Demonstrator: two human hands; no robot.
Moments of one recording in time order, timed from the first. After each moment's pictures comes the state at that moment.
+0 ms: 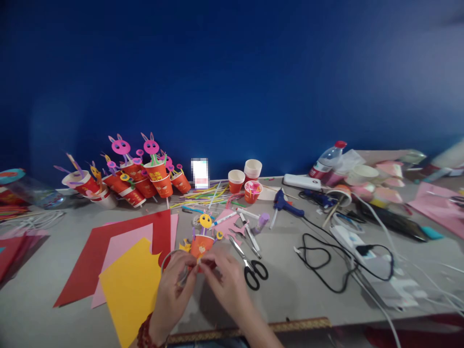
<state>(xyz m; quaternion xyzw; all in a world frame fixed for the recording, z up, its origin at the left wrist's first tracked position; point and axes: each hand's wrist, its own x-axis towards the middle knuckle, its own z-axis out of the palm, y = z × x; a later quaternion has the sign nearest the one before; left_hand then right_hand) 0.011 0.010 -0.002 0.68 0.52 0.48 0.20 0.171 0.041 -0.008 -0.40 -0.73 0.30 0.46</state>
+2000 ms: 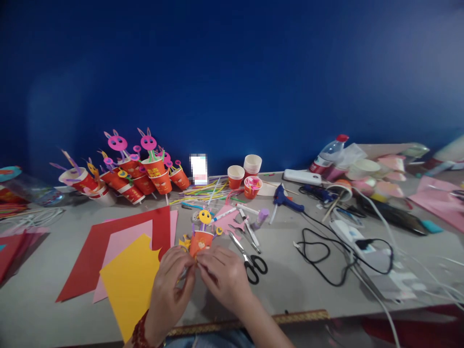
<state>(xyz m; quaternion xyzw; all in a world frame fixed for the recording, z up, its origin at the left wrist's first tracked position) 0.010 0.005 0.017 0.74 0.52 0.42 0.09 0.174 0.047 0.017 -0.30 -0.83 0.16 0.43</state>
